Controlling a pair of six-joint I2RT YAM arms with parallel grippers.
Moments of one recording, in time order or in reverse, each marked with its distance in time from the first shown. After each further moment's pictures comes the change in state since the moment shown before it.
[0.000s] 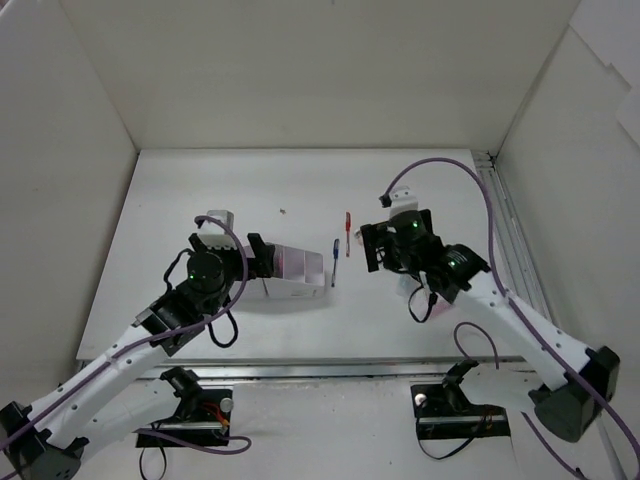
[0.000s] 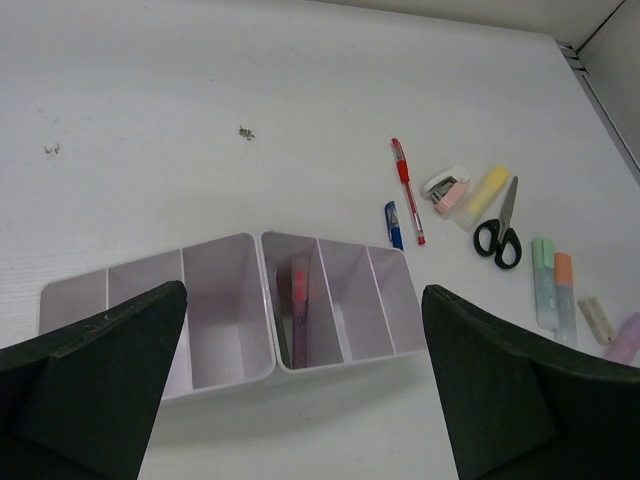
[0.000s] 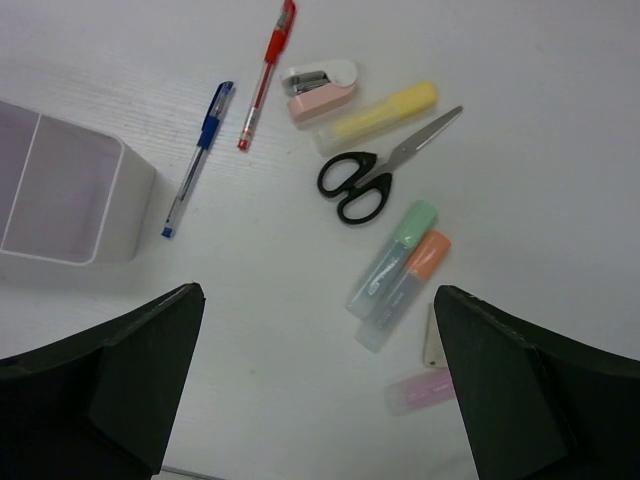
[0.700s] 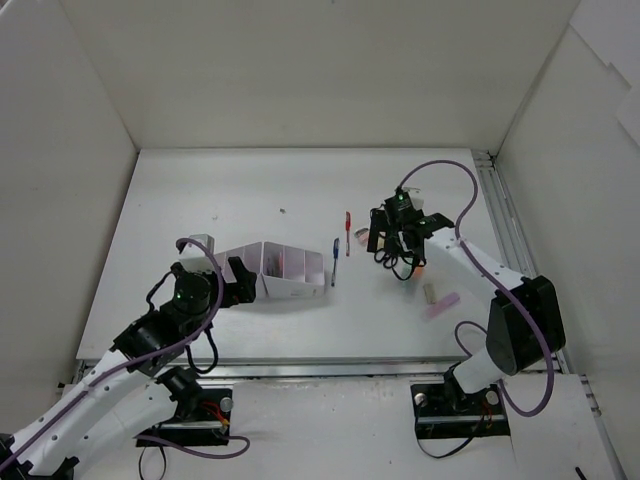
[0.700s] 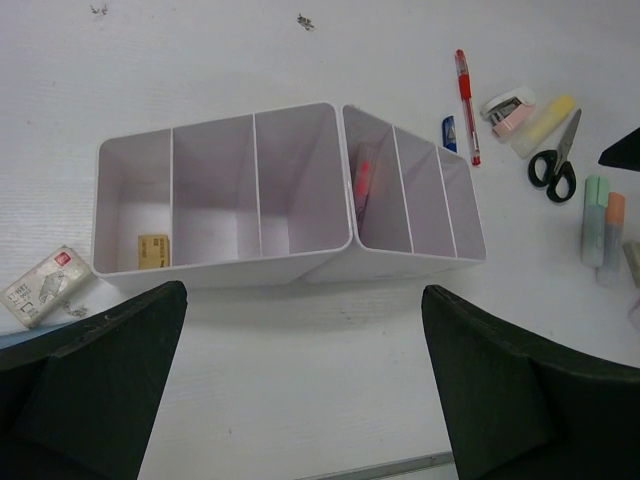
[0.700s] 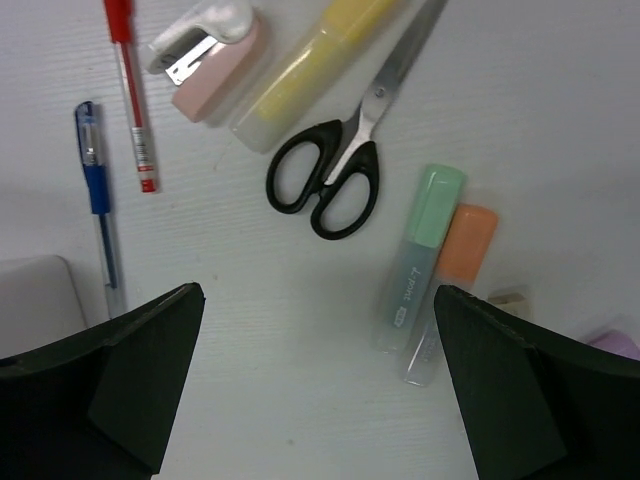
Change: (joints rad) left arm 0.000 -0.230 -0.071 -0.367 -0.016 -0.161; right arm -0.227 0.460 0.089 0.042 -0.122 0.312
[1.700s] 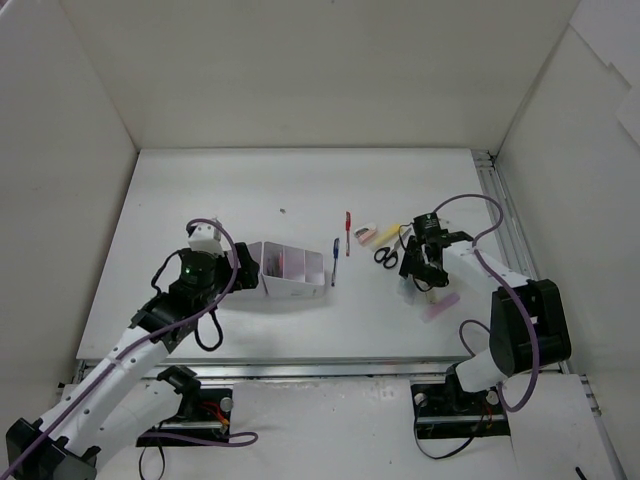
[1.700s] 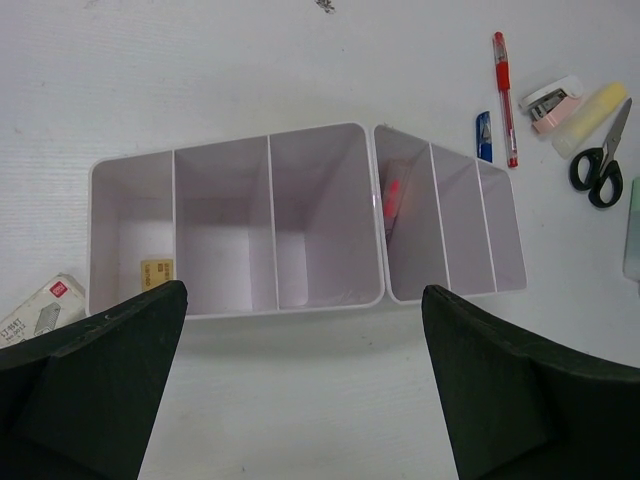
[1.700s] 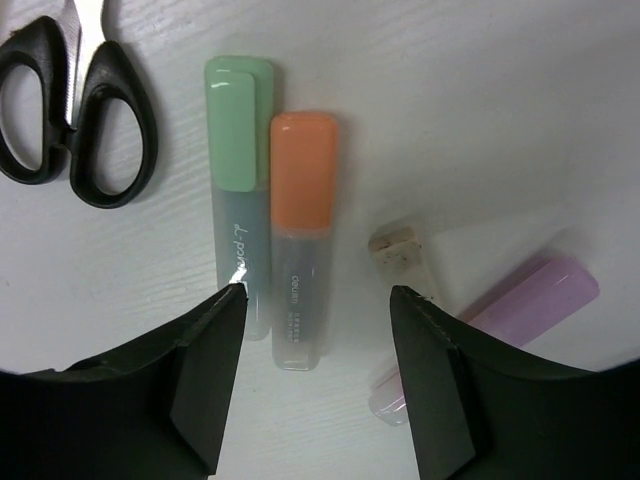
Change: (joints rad) left arm 0.196 0.174 0.000 0.133 0.191 0.082; right arm -0.217 -0.029 -0.242 0.004 -0.084 0.029
